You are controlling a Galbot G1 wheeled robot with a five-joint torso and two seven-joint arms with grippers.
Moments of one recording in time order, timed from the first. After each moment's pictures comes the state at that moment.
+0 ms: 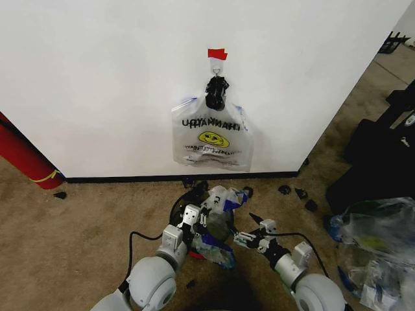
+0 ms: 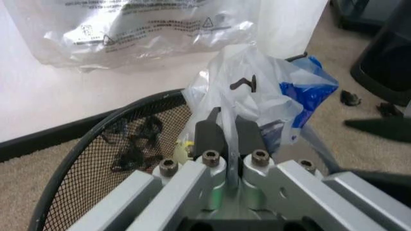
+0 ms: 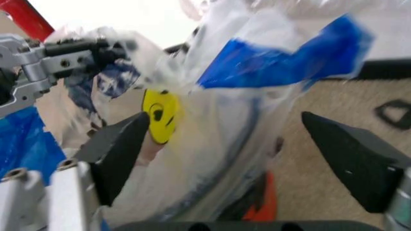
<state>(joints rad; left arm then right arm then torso) 1.21 -1.07 0.05 -2.11 -0.37 0.36 -0.28 -1.44 1.11 0.26 2.02 0.59 -0.22 -0.12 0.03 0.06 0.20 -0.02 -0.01</state>
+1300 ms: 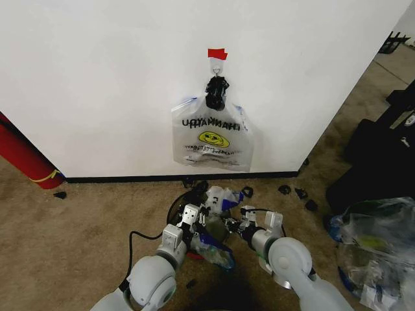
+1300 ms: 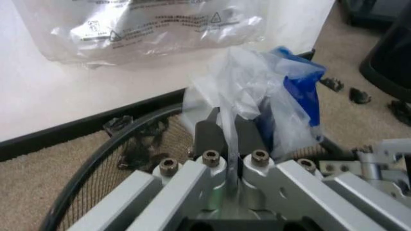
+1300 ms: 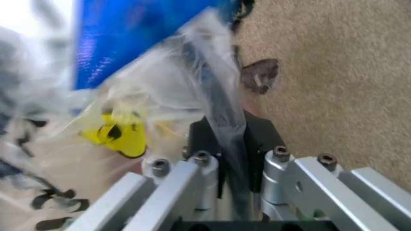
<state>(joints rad) 1.21 -1.07 0.04 -2.09 -0.37 0.35 -0.28 -1.20 1.18 0.15 2.00 1.06 -0.64 0.43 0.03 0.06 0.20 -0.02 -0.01</state>
